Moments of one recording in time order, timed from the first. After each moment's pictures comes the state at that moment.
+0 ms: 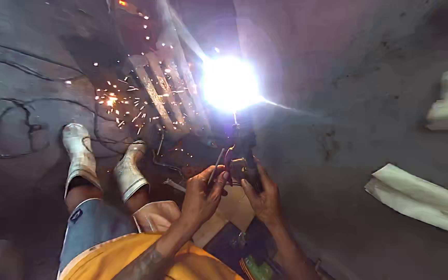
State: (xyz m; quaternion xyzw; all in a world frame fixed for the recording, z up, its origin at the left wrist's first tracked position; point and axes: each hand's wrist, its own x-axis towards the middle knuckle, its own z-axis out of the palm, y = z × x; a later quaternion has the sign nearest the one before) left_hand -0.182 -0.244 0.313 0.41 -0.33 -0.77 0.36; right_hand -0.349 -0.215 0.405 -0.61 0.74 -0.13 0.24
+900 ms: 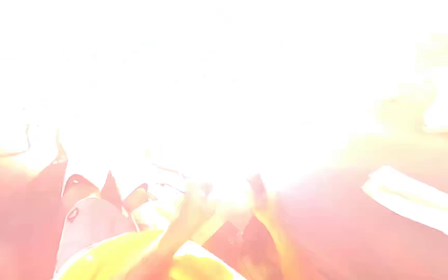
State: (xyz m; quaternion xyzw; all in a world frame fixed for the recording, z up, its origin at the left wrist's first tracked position) left_hand -0.187 -0.229 0.303 0.45 -0.34 -0.73 0.38; right_hand -0.340 -0.219 0.411 -0.58 0.78 -0.11 0.22
